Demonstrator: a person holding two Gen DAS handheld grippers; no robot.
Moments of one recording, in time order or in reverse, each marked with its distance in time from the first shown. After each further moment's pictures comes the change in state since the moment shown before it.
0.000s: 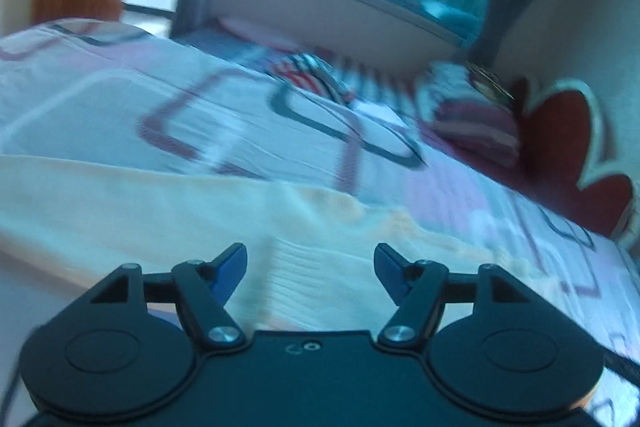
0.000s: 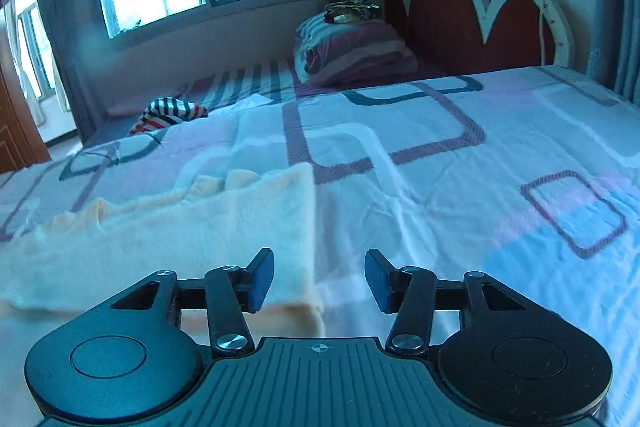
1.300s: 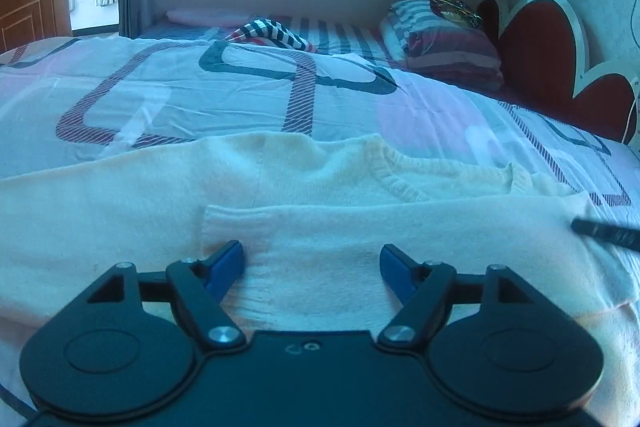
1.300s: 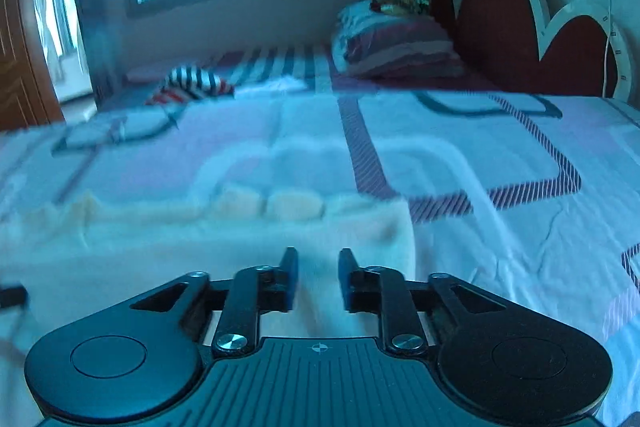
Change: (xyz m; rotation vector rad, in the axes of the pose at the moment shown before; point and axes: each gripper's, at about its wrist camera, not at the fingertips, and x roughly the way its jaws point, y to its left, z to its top) left arm 0.062 -0.033 -0.031 0.227 0.073 0.019; right arm 0.103 0.051 0.020 -0.146 0.065 -0.003
